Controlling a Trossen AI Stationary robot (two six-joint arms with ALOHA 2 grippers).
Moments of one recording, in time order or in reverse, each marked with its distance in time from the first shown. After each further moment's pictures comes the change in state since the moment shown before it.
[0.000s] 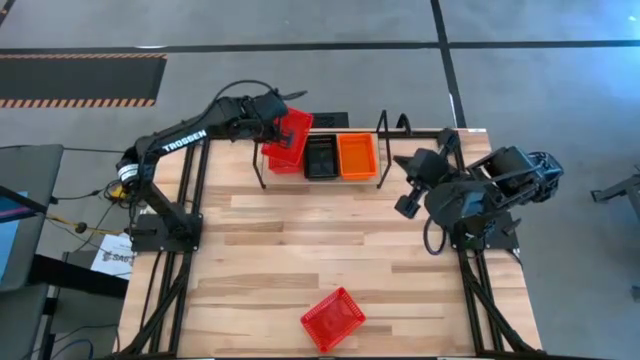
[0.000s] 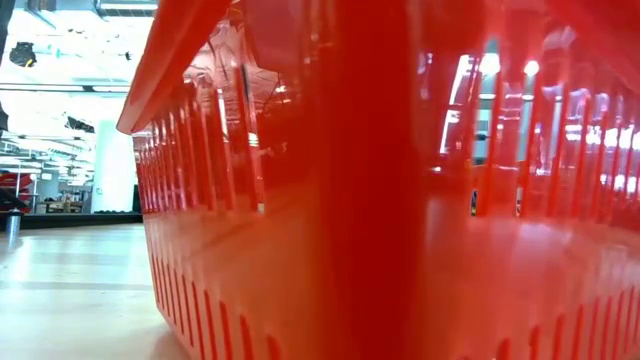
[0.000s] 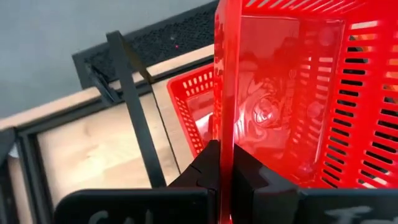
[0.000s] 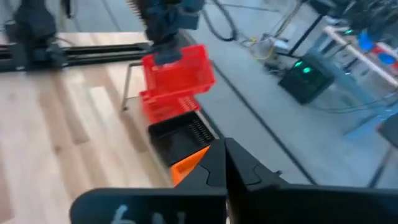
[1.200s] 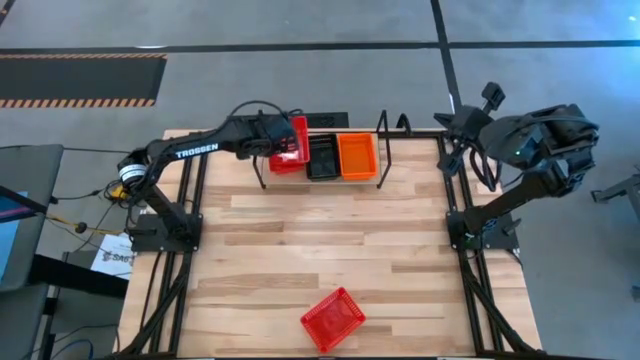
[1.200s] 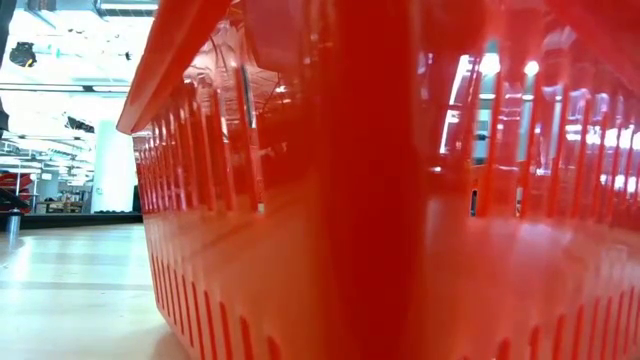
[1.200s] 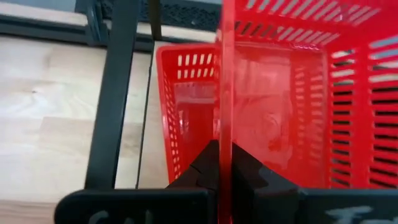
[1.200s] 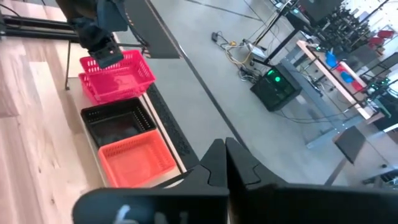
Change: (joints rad) left arm -0.030 0.008 -0.262 0.240 -0.082 -0.494; right arm -0.216 -0.218 0.001 0.000 -0.058 -0.406
